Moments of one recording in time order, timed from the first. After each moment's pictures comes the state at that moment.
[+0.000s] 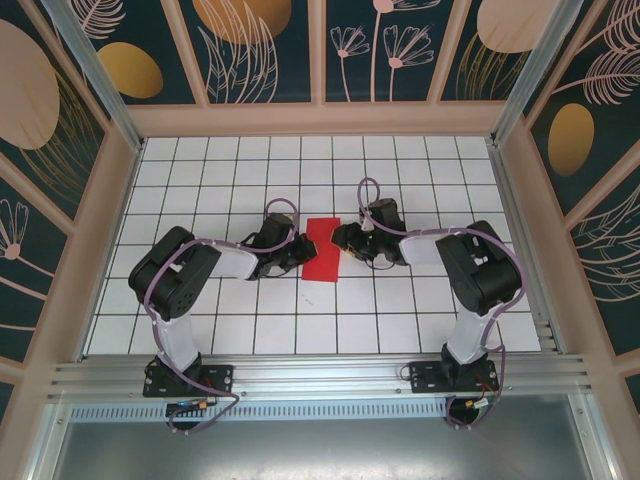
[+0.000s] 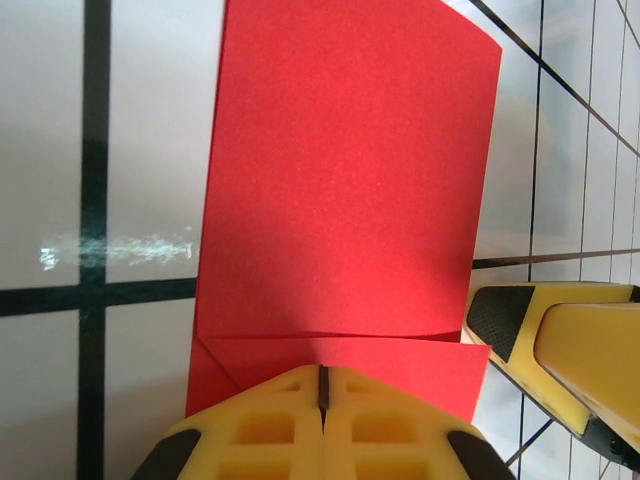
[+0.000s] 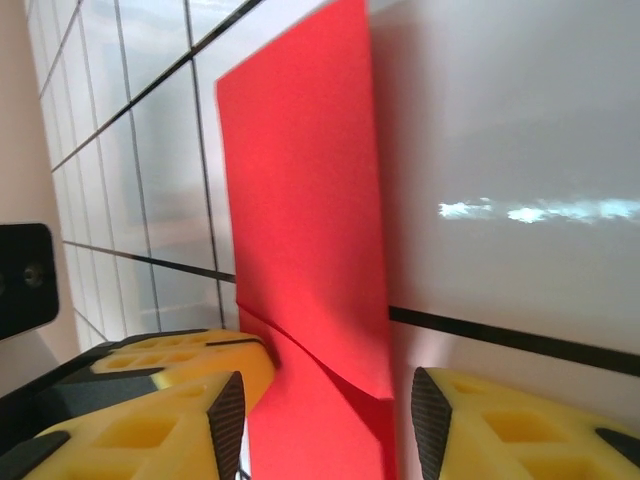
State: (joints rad) left arm -0.60 1.86 0.78 0.34 0.31 -0.96; right arm 0.49 1.80 0.80 0.22 -0.49 0.88
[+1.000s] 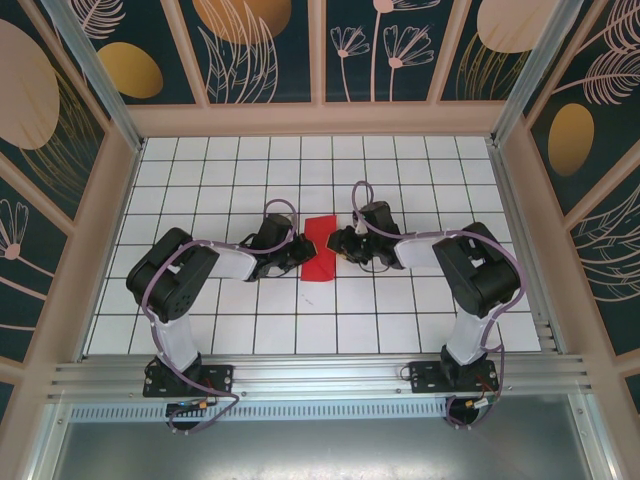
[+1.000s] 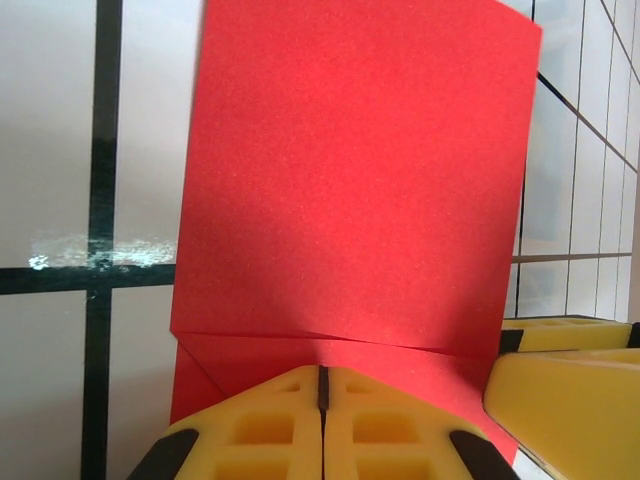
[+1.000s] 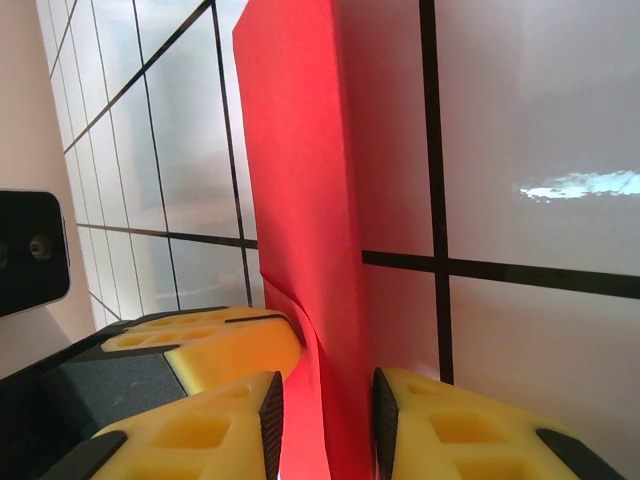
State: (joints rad) left arm -0.60 1.85 0.77 0.36 0.31 -0.98; right arm 0.54 1.80 0.80 0.25 -0.51 0.94
